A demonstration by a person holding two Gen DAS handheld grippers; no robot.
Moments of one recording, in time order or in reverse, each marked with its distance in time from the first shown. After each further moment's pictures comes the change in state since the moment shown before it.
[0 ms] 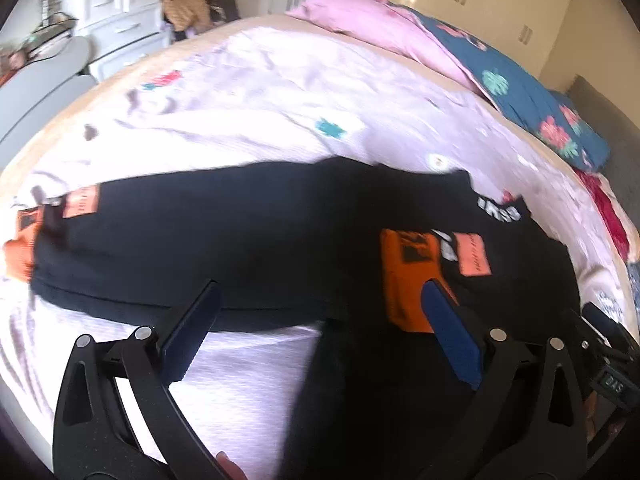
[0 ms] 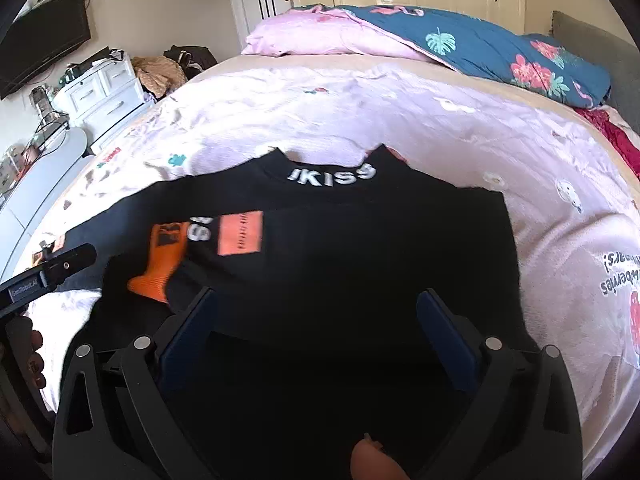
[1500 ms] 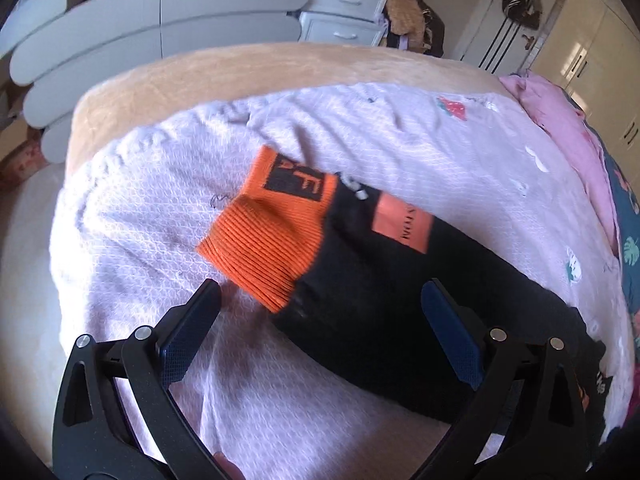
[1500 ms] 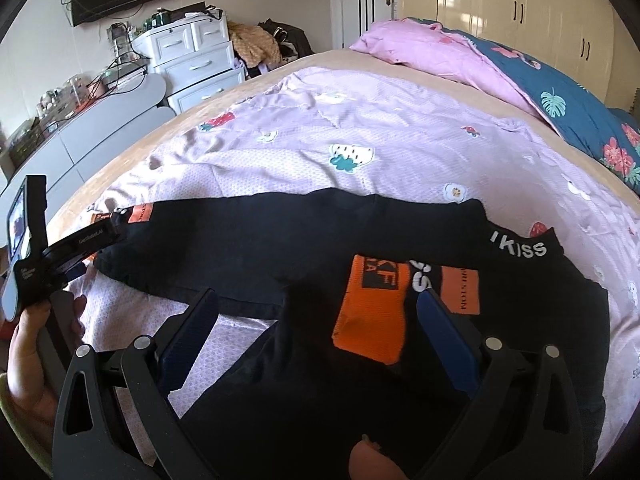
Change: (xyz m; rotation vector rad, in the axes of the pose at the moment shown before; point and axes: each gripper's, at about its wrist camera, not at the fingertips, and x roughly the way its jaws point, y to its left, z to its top) left arm -0.014 0.210 -0.010 -0.569 -0.060 0.346; right arm 0.019 0.177 0.024 -0.265 0.018 0.157
